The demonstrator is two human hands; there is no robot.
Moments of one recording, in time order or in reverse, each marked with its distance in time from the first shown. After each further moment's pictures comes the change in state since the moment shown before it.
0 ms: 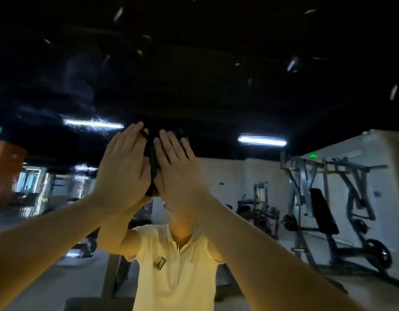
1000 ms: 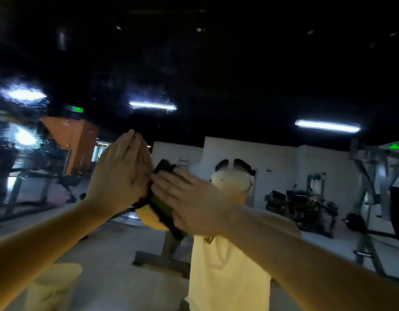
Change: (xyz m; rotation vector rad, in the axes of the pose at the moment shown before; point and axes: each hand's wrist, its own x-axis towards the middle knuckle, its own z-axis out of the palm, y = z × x) left_hand -0.126 -0.170 -0.054 0.151 -0.133 -0.187; right_hand -0.003 -0.155 0.005 -0.040 -0.060 -0.696
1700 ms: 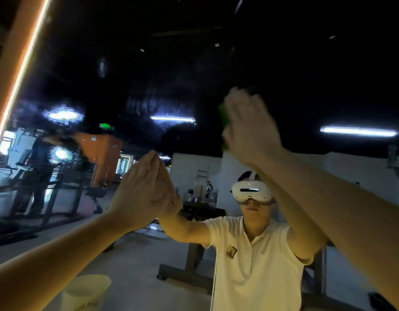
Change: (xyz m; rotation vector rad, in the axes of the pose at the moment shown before) left_hand -0.007 -0.041 -0.006 0.046 -0.170 0.005; right_hand 0.057 0.128 -0.029 -0.013 0.154 0.721
